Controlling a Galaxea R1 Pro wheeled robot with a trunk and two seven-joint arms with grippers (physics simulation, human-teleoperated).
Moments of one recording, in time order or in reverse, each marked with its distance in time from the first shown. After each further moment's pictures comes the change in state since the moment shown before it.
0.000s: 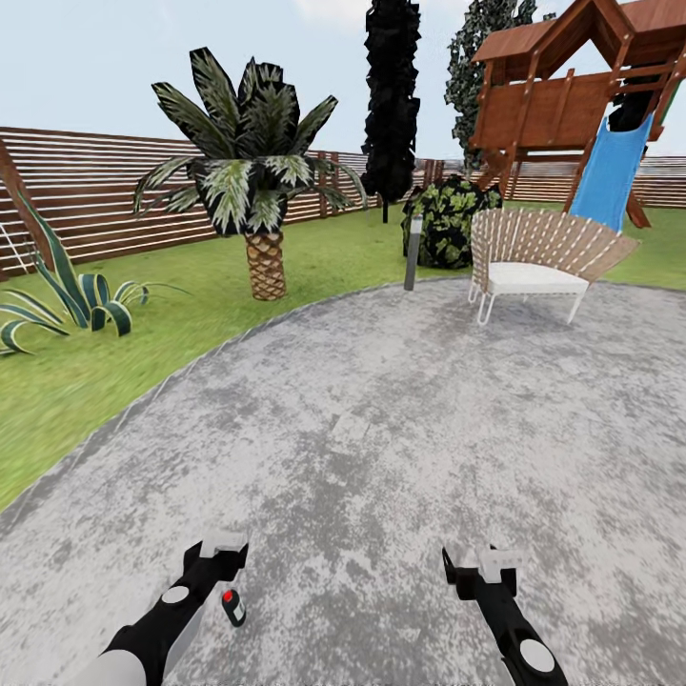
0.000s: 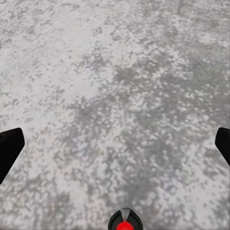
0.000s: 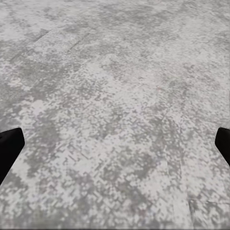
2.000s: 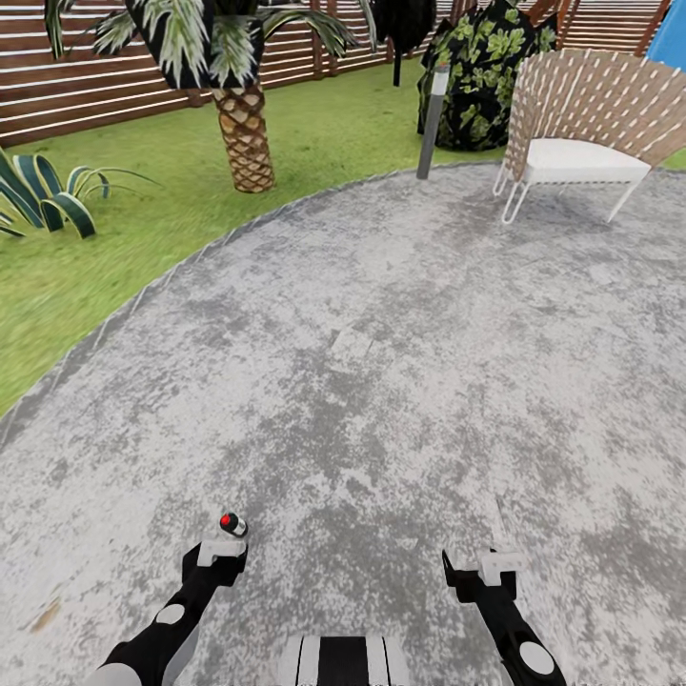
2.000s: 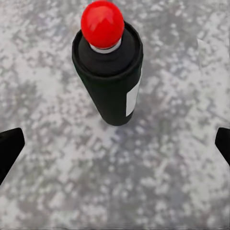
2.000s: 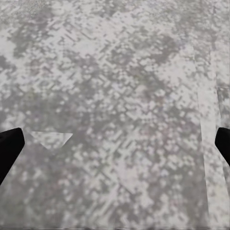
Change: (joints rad) left arm 0.017 -0.001 0.005 0.054 0.000 -0.172 0.000; right arm 0.000 0.002 0.000 0.014 -0.004 -0.001 -0.001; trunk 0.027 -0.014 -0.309
